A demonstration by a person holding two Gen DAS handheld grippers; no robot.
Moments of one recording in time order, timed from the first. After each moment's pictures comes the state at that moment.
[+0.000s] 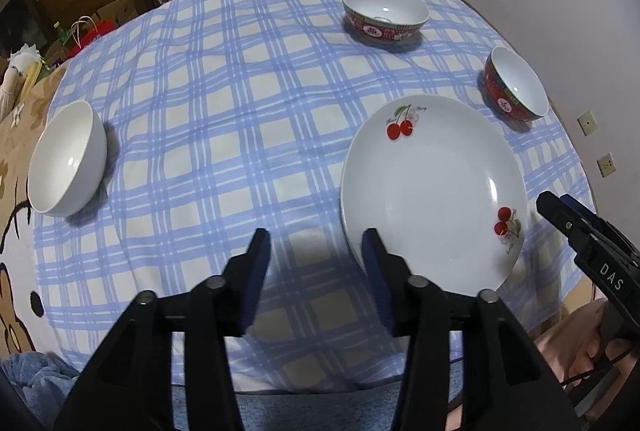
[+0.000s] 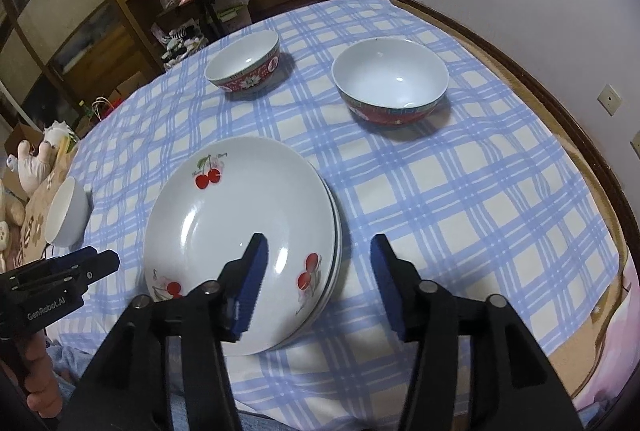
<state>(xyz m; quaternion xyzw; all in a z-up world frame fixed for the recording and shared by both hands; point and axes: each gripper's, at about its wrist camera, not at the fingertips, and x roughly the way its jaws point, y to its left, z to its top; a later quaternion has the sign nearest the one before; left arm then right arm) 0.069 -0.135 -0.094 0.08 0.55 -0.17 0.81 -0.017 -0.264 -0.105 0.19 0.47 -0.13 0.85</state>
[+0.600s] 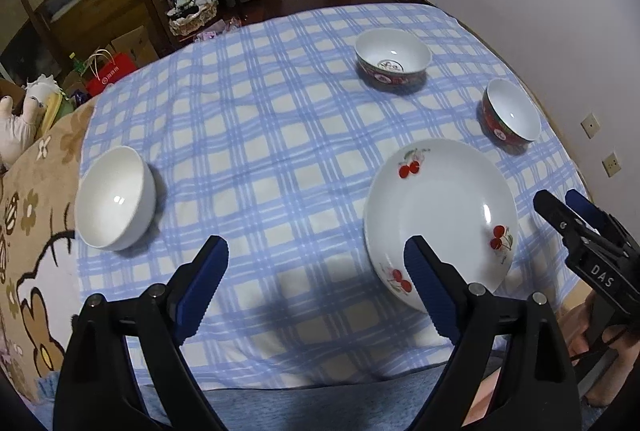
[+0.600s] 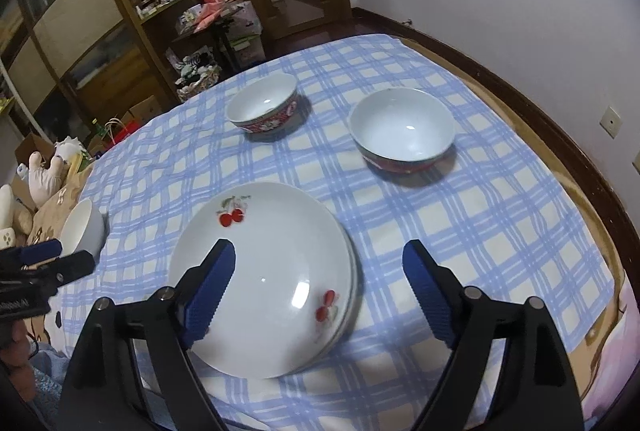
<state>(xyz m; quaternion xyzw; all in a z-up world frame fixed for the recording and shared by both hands) 0.074 -0.120 -0.036 0.11 0.52 -0.16 0.83 -0.007 -0.257 -0.077 0.18 0.42 -0.12 0.88</state>
